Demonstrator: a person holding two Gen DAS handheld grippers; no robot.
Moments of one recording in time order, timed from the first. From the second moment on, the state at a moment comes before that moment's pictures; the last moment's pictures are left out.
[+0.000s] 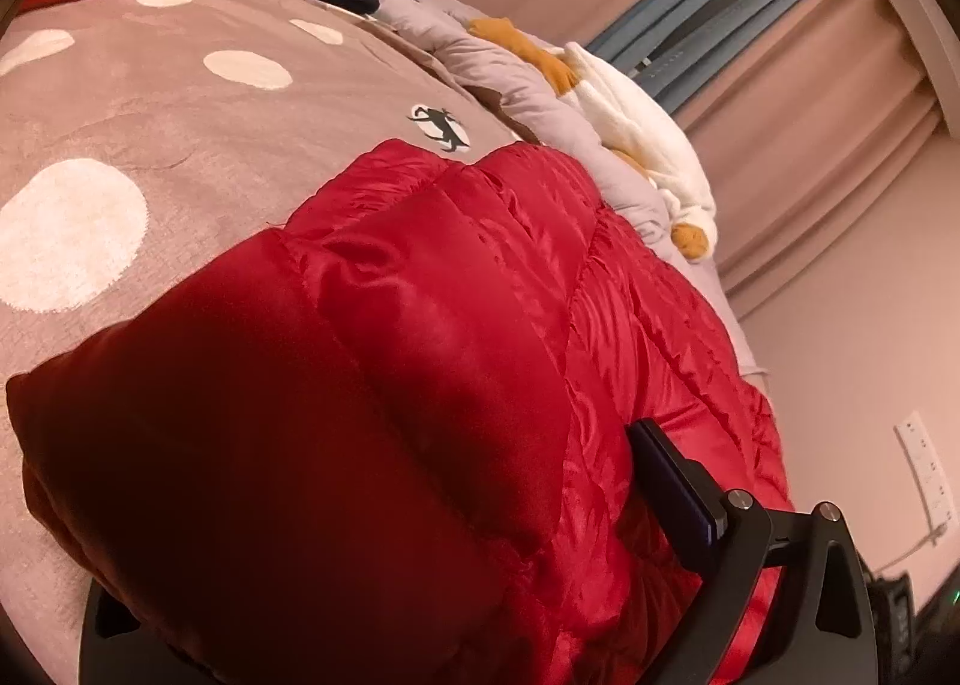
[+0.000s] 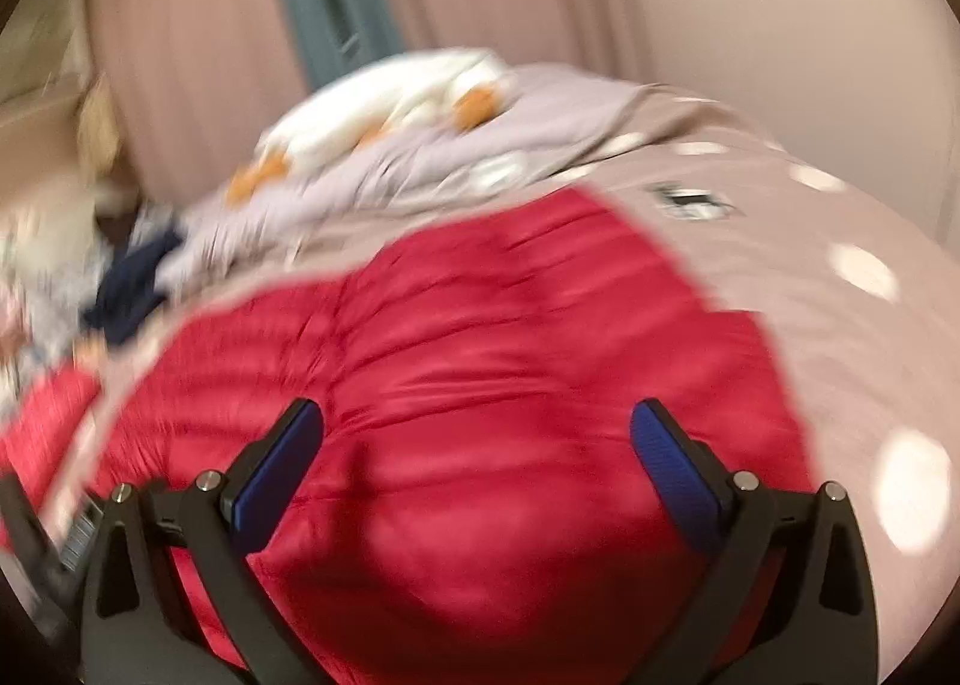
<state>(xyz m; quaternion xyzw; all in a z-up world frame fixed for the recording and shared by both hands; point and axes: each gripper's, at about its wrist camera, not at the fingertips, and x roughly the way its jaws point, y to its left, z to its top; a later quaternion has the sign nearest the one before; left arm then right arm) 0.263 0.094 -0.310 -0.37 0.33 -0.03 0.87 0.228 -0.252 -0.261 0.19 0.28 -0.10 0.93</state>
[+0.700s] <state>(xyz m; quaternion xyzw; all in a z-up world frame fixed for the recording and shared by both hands) 0.265 0.136 -0.327 -0.52 0.34 -0.11 0.78 0.223 -0.287 -0.362 0.52 0.28 0.04 0.81</state>
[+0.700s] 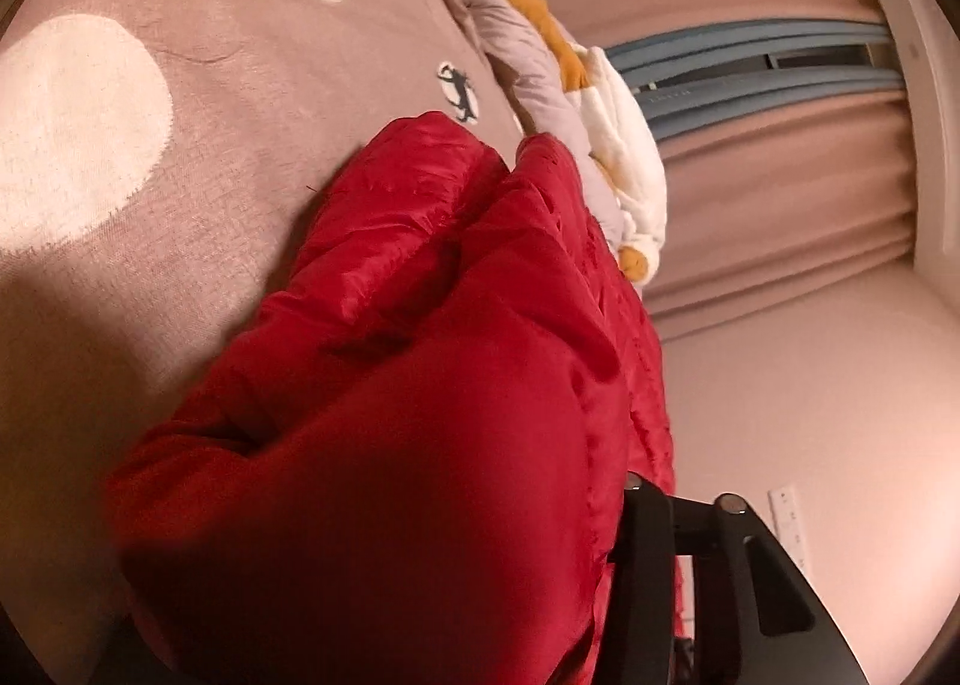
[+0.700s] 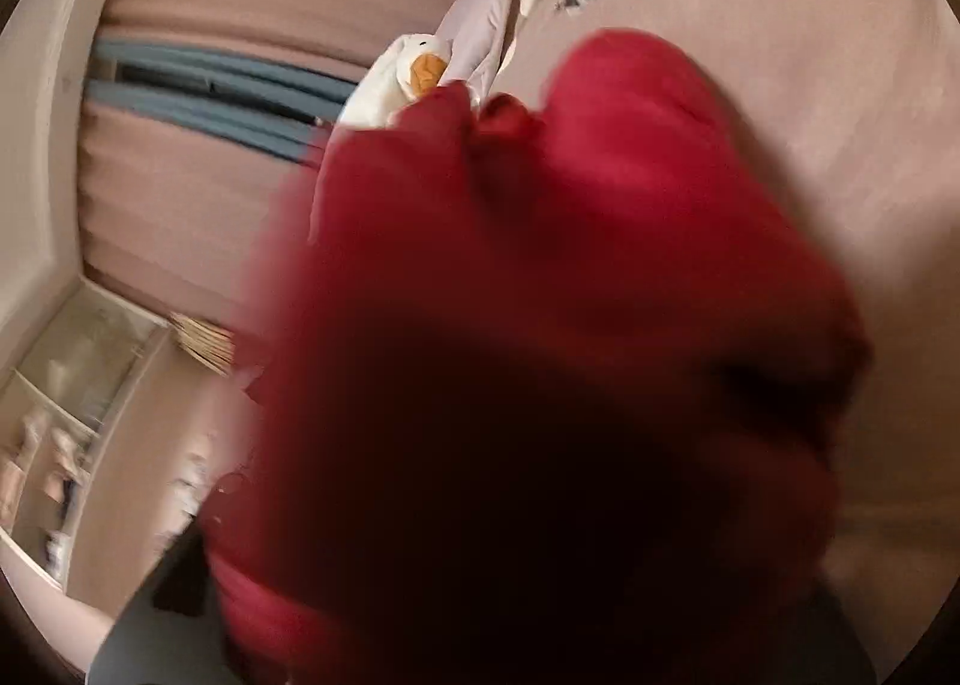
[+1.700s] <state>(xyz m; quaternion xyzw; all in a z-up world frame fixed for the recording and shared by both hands) 0.211 0.155 -0.206 -0.31 0.23 -0.07 0.92 0.248 -0.250 -0.349 0.39 0.38 0.06 0.84</state>
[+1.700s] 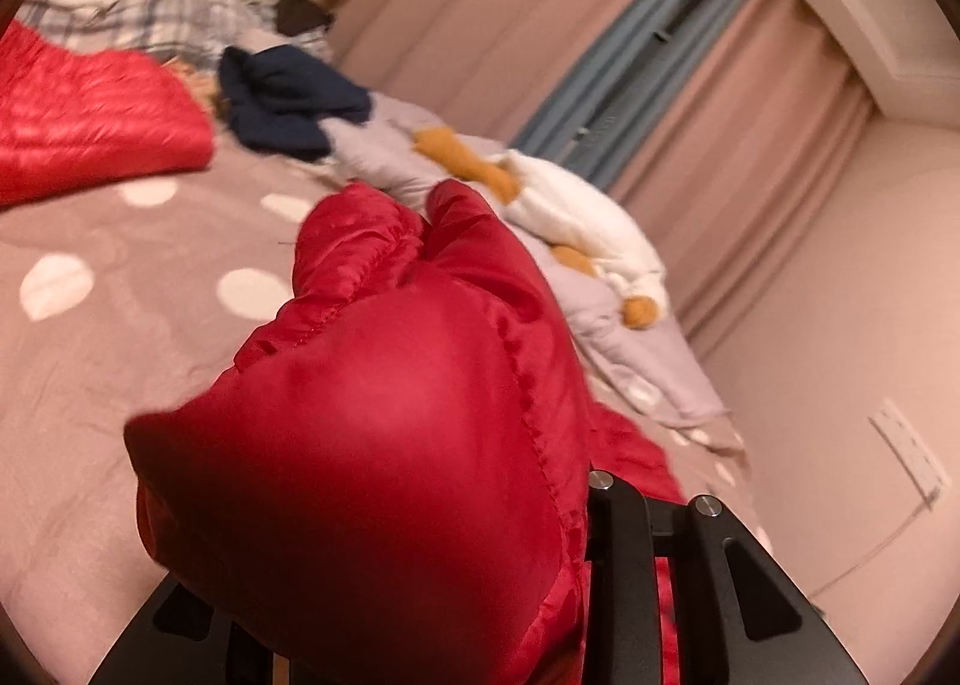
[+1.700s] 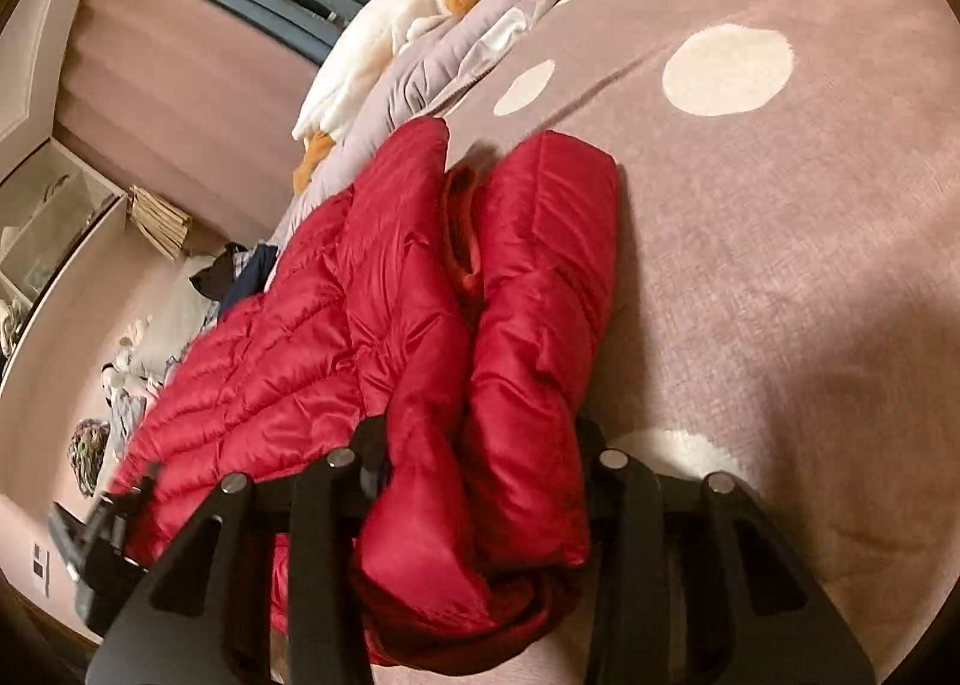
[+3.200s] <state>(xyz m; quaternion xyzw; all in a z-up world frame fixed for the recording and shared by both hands) 0.251 -0.091 -0.243 -0.03 0.32 -0.29 0.90 0.152 -0.283 -0.205 0.16 0.21 -0.17 0.95</state>
